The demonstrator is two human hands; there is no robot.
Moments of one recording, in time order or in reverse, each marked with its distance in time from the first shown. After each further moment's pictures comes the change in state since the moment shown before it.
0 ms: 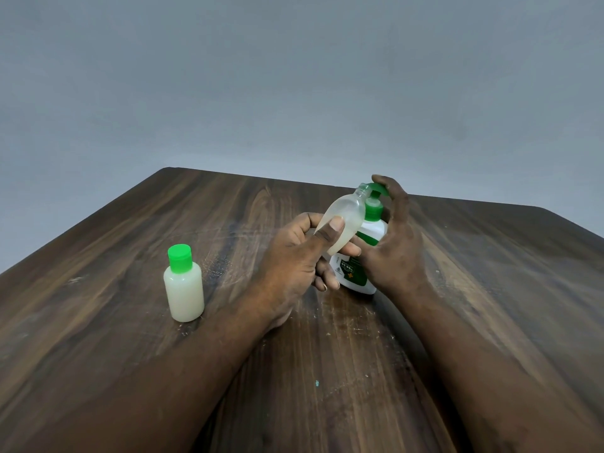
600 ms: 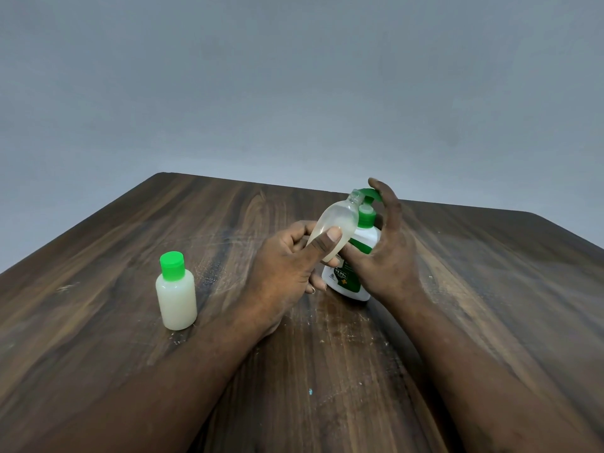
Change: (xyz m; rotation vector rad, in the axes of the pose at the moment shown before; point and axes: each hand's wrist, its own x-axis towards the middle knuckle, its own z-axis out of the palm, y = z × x) left_hand 0.000 -0.004 -0.001 0.109 0.099 0.021; right_hand 0.000 0.004 -0.002 -0.017 -0.015 -0.004
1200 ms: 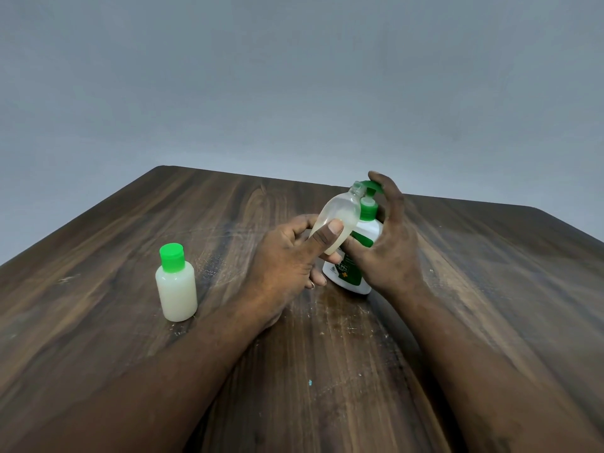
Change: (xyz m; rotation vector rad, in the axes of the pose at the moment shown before) left_hand 0.000 0.001 0.001 0.020 0.006 -0.016; right_hand 0.001 0.001 -0.002 0.024 -0.002 -0.047
